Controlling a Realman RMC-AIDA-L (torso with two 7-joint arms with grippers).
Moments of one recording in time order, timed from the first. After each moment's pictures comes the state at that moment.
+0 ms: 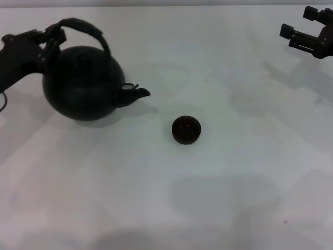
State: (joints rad) left arm -0.24 -2.08 1.09 0.73 1.25 1.13 -1.11; right arm 0.41 2.01 -0.74 -0.57 1.55 1.29 -1.97
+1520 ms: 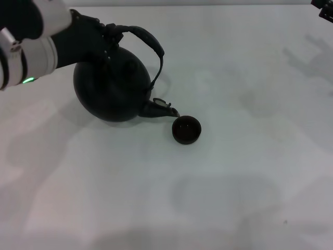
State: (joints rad) left arm -0.14 -2.07 1.65 1.58 2.24 0.76 -2.01; right arm 0.38 2.00 -0.69 -0.58 1.69 1.32 -2.02
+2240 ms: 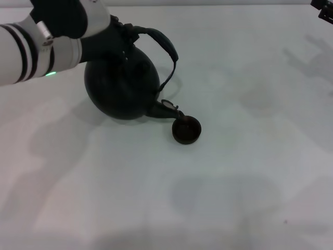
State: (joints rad) left arm -0.22 -2.08 1.74 1.61 2.46 0.79 -2.15; right arm 0.38 2.00 -0.69 -0.57 1.69 1.31 -2.04
